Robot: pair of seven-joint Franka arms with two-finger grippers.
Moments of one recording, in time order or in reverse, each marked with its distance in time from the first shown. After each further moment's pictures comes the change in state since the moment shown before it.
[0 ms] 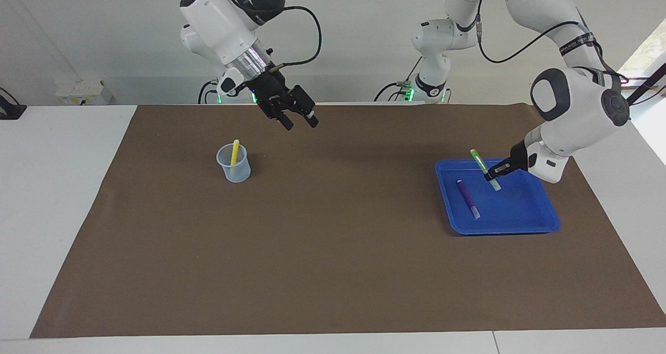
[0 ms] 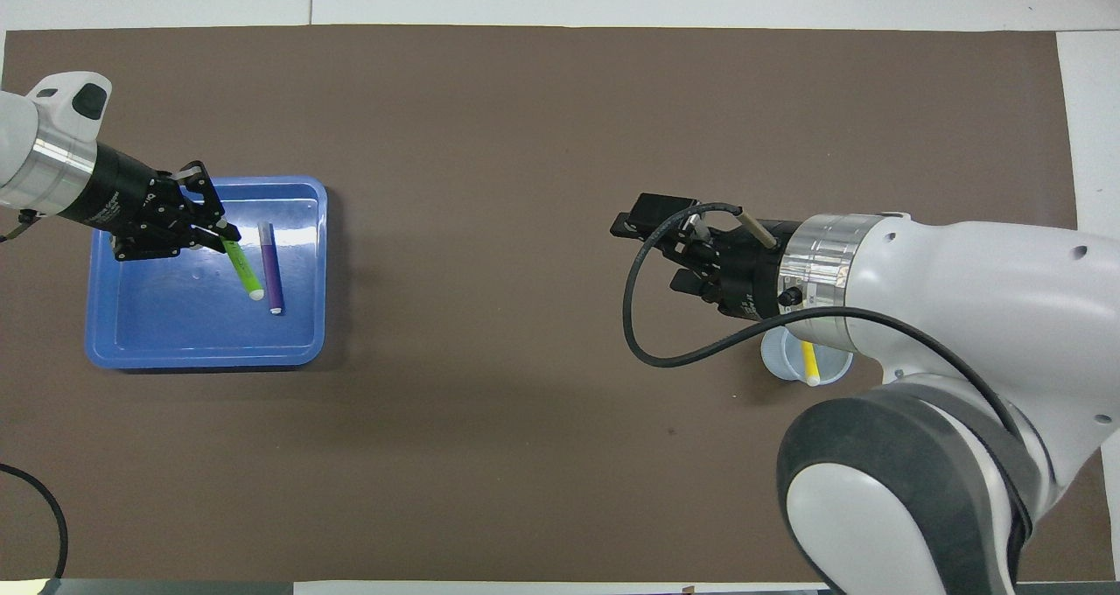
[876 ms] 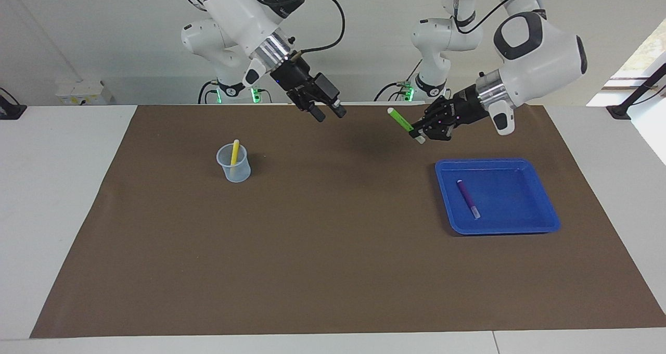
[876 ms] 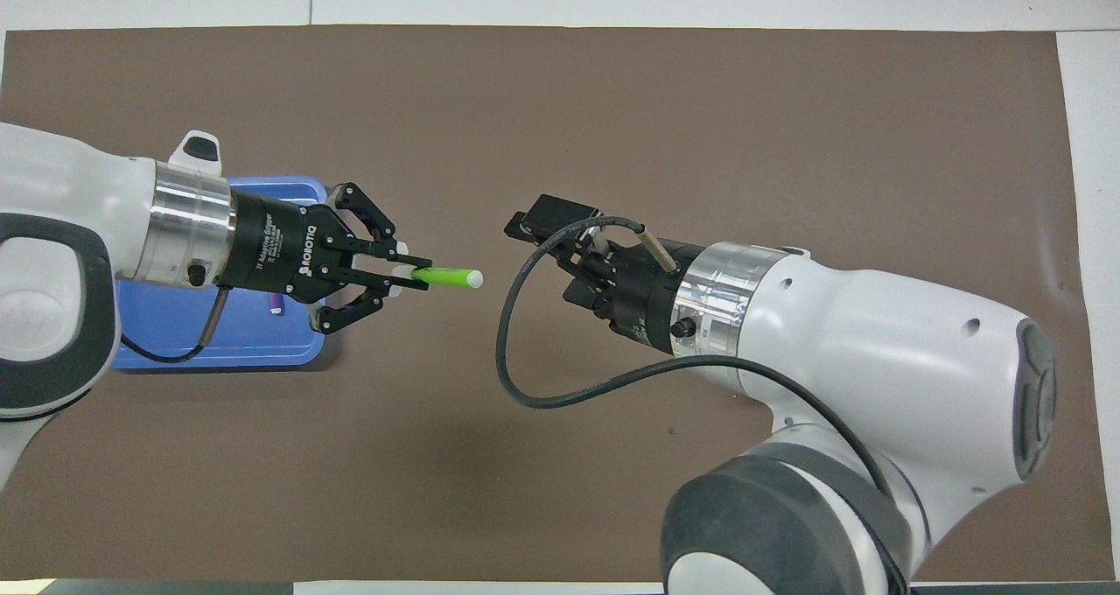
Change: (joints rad) left arm -0.261 -0.222 -0.007 -0.254 -0.508 0.184 -0.726; right arm 0.157 0.036 0.022 0.042 0.093 0.192 0.147
